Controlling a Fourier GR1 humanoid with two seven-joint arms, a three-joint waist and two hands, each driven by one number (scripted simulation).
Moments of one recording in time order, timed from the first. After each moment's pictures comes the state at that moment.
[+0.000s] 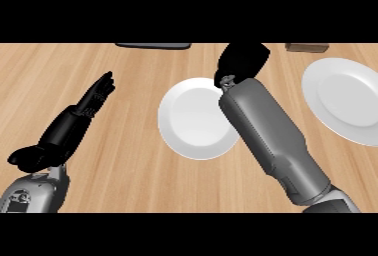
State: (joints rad) left arm -0.21 0.23 -0.03 -1.66 -0.03 -0.22 0.00; right arm -1.03 -0.02 0.21 -0.85 1.23 0.03 1.18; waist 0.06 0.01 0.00
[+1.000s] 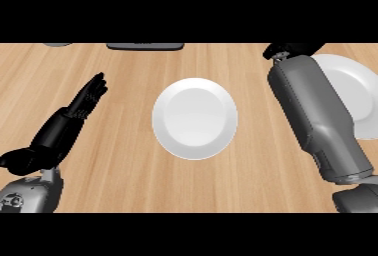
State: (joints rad) left arm -0.18 0.24 0.00 -1.66 -0.03 -0.23 0.00; right arm -1.09 -0.19 -0.03 -0.67 1.45 -0.18 1.11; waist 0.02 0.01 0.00
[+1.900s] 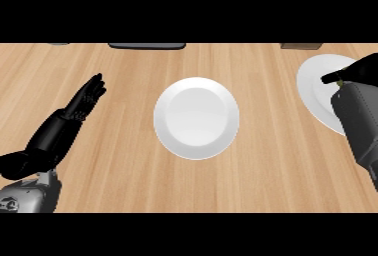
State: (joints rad) left arm -0.17 0.23 0.01 -1.70 -0.02 -0.25 0.01; right arm -0.94 -0.41 -0.32 -0.41 1.35 -0.49 0.95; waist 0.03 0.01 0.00
